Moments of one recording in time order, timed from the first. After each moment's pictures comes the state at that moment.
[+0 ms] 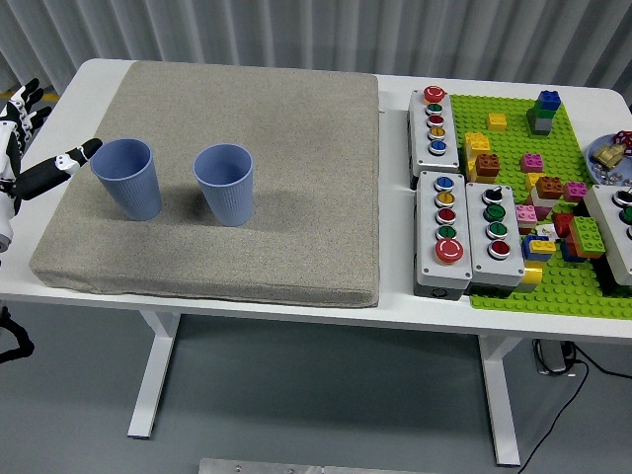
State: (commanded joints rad) left arm -0.08 0.28 -1.63 -1.38 1.45 0.03 -0.19; right arm 0.20 -0.08 1.12 0.18 -0.52 0.17 -0.36
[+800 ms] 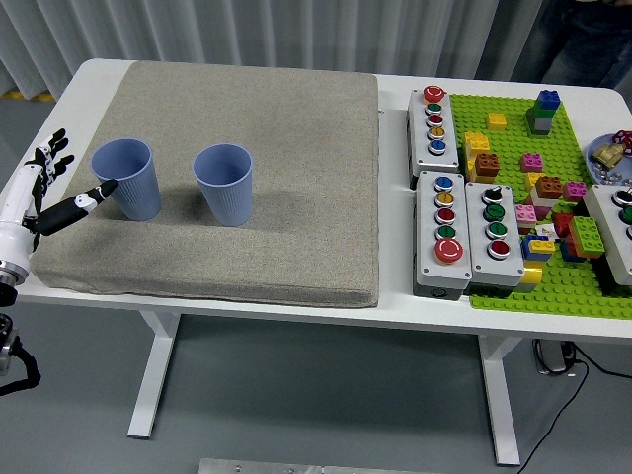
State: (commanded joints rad) left arm -0.06 0.27 -1.57 -1.27 1.46 0.03 -0.20; right arm 0.20 -0.07 1.11 0.18 -0.51 0.17 -0.36
